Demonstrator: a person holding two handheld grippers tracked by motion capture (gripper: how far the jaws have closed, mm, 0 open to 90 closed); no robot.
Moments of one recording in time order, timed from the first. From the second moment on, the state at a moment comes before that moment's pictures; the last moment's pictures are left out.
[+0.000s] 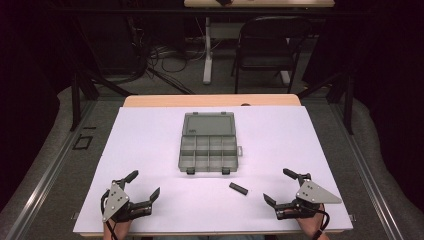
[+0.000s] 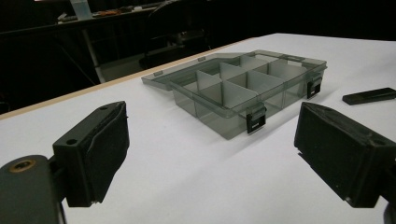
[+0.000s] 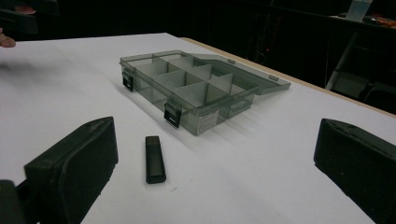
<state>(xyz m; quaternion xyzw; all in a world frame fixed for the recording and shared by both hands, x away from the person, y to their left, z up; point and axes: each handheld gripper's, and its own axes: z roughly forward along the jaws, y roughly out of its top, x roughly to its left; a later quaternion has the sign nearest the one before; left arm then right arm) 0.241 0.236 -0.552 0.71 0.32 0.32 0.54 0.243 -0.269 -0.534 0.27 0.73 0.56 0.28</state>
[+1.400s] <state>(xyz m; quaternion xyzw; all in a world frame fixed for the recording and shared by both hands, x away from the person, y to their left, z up) 0.245 0.238 -0.552 0.71 0.33 0.32 0.54 0.288 -0.230 -0.527 0.28 0.78 0.51 0.21</state>
